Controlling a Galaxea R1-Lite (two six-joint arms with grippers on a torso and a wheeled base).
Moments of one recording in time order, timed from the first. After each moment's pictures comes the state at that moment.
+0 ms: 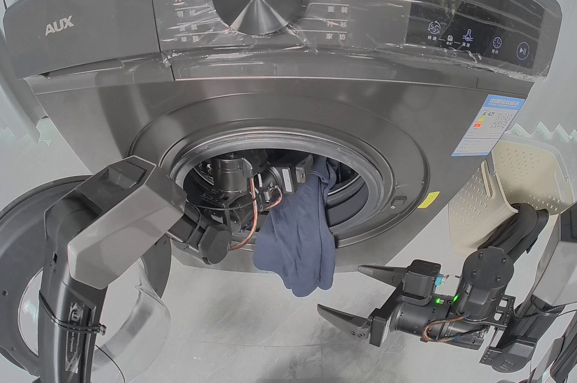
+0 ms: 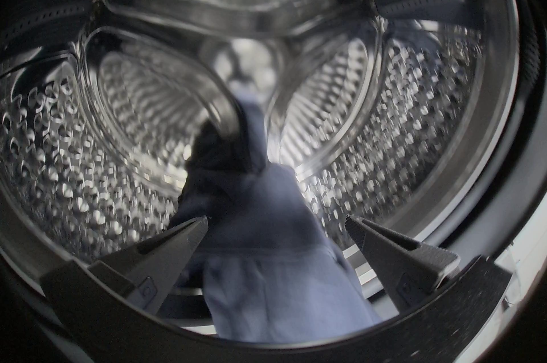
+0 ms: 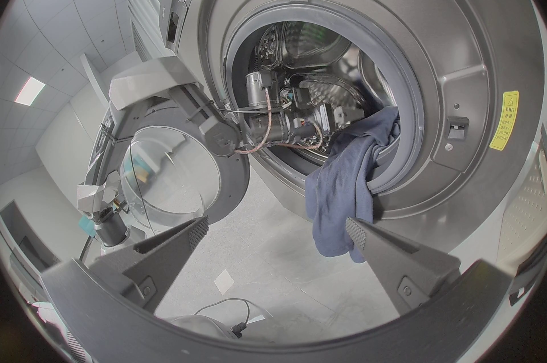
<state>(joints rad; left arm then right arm) -0.51 2.43 -1.37 -1.03 0.05 -0.20 0.81 1.94 -0.20 -1.54 0.06 0.15</state>
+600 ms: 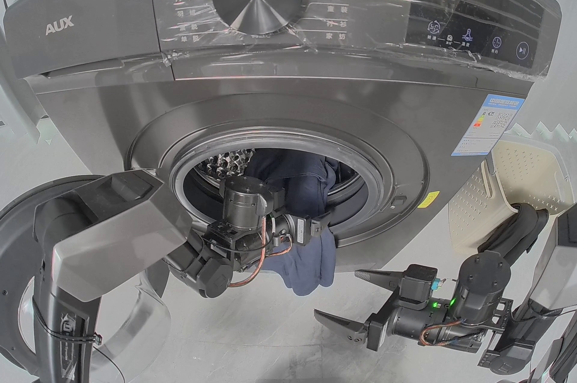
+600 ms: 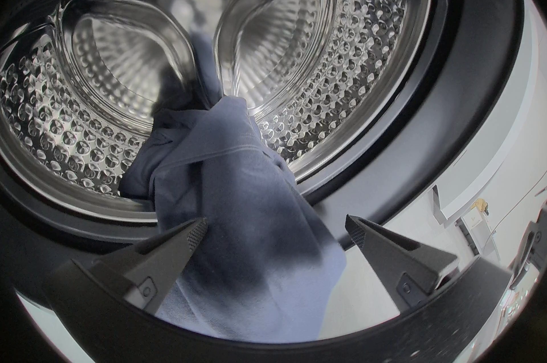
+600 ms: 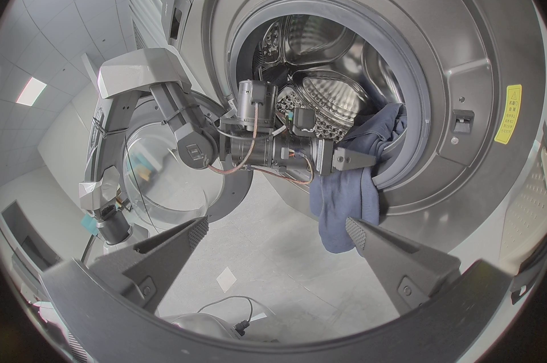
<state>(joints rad) -0.60 2.35 -1.11 -0.98 -0.04 -0.17 0.83 1.95 -0.20 -1.54 0.06 0.16</state>
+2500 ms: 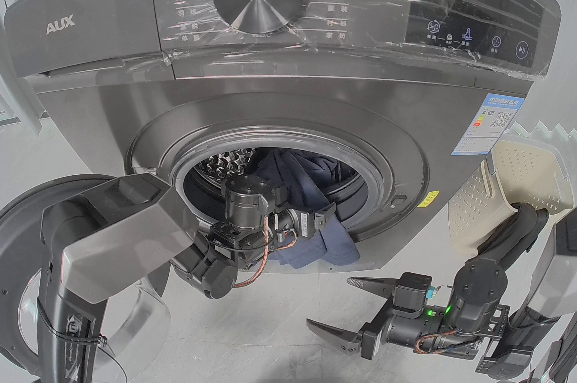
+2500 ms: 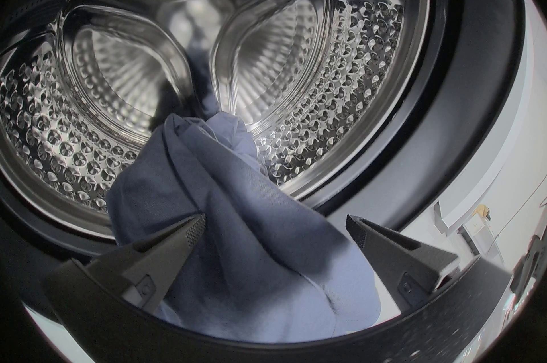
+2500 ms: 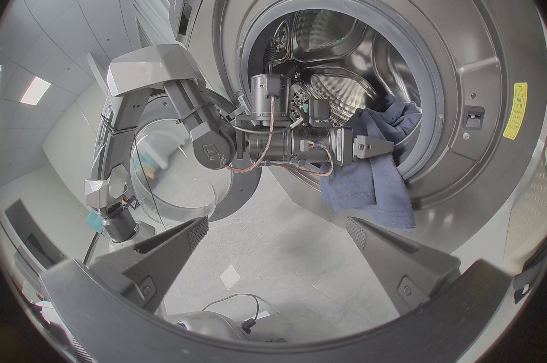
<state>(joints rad) -0.60 2.38 -1.14 -1.07 -0.03 -0.17 0.87 1.95 -0.20 -1.54 0.05 0.17</state>
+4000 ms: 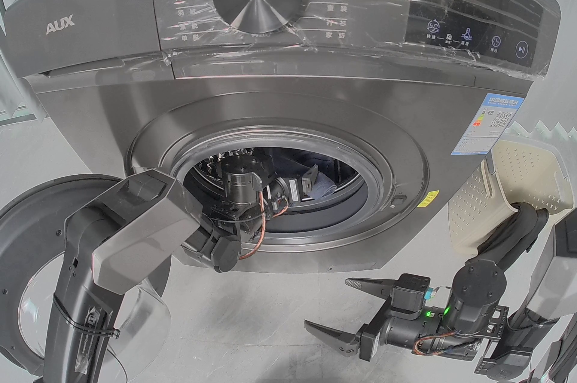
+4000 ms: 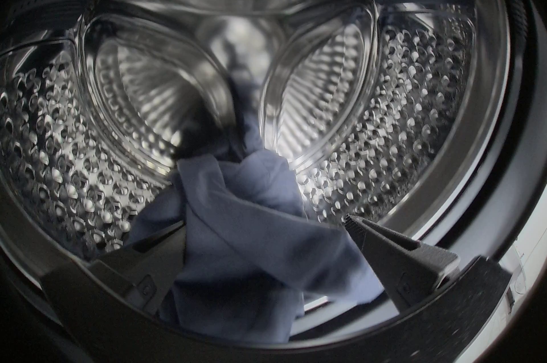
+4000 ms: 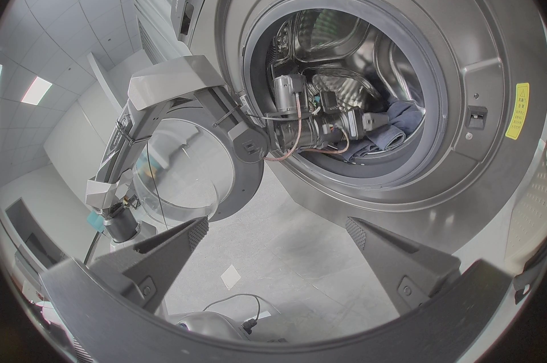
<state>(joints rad) -0.52 2.51 -1.41 -1.08 0.06 -0.18 0.88 1.96 -0.20 -1.54 0.04 0.17</state>
